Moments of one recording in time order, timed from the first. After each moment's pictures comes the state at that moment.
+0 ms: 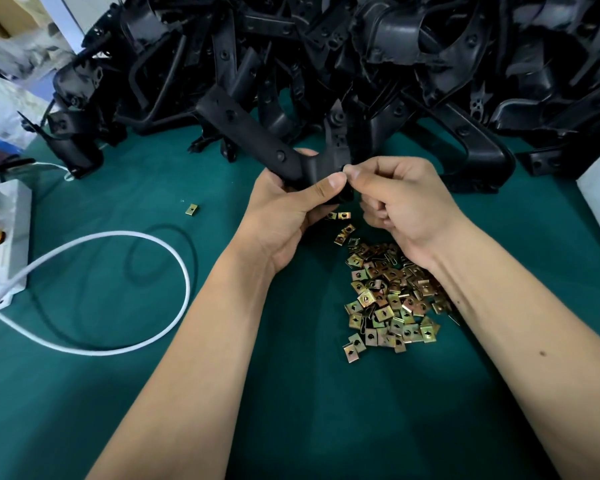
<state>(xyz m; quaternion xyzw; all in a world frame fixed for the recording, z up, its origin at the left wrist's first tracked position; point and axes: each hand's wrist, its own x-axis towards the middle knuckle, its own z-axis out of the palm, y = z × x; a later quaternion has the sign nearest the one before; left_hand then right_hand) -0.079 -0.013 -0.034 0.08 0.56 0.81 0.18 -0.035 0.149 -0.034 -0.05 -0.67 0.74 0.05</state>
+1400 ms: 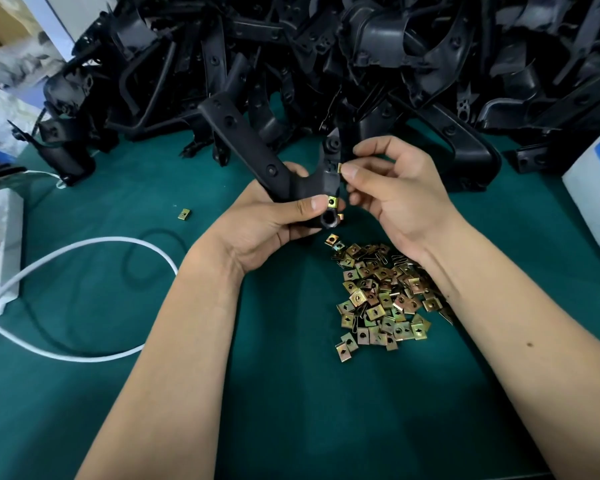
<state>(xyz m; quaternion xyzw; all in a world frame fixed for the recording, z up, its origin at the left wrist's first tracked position) -0.083 -0.035 -0.030 0.14 0.56 0.76 0.29 -0.037 0.151 -0.031 -0.06 -0.59 0.80 0.10</state>
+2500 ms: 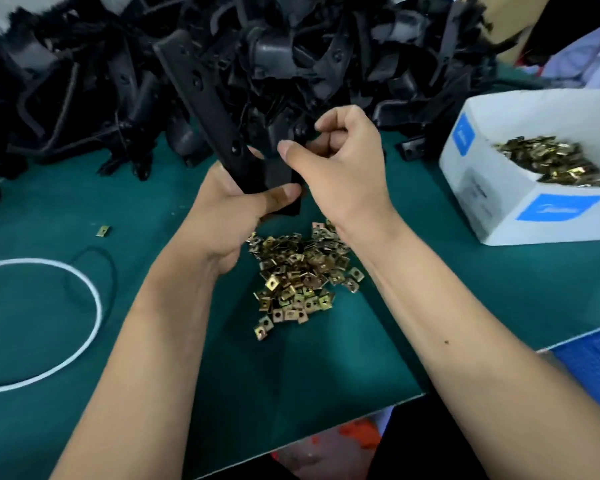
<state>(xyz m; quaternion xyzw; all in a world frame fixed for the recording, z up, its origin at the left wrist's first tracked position) -0.031 0.023 0.005 0.23 0.68 0.68 0.16 0.003 0.162 0.005 -0.15 -0.71 0.61 0.31</state>
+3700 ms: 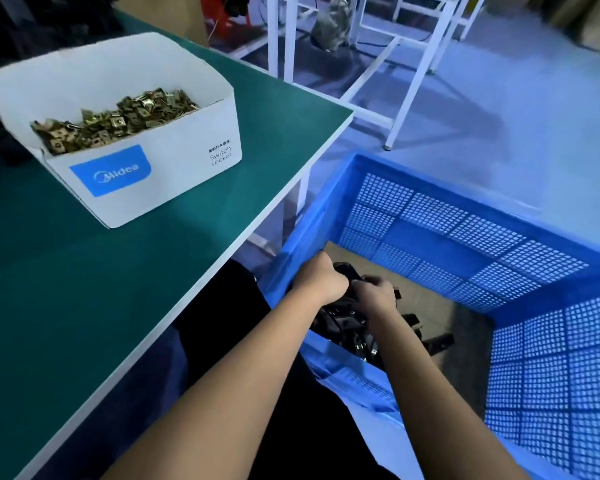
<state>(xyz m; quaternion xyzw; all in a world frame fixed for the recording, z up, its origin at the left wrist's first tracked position) 0.291 0.368 -0.161 0.42 0.77 0.17 0.46 0.424 0.411 -0.253 -0.71 -0.36 0.54 0.26</state>
